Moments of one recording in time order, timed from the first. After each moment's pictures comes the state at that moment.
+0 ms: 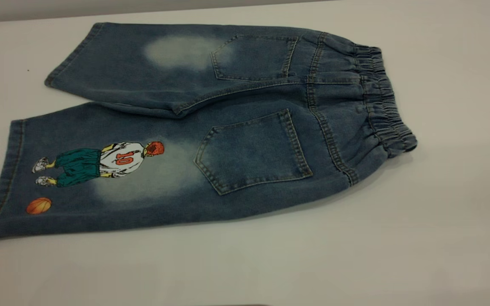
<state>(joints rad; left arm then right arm) -0.03 0.10 -0.52 -0.03 1.07 -0.04 -0.07 0.04 -0.54 0.06 1.07 0.07</state>
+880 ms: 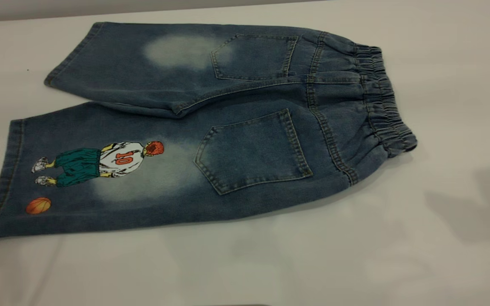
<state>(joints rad) -0.03 1.19 -0.62 -0.35 0.38 0.17 -0.07 1.24 -0.62 0.94 0.72 -0.56</state>
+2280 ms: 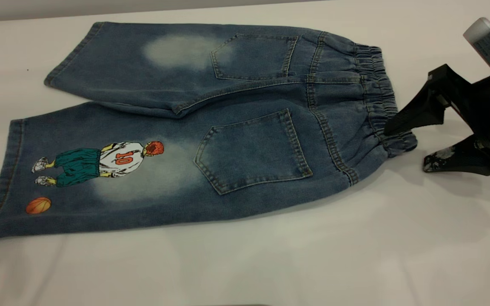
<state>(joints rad) -0.03 1.20 -0.63 -0.39 0.35 0.25 -0.07 2.12 -0.68 1.82 0.68 -1.39</state>
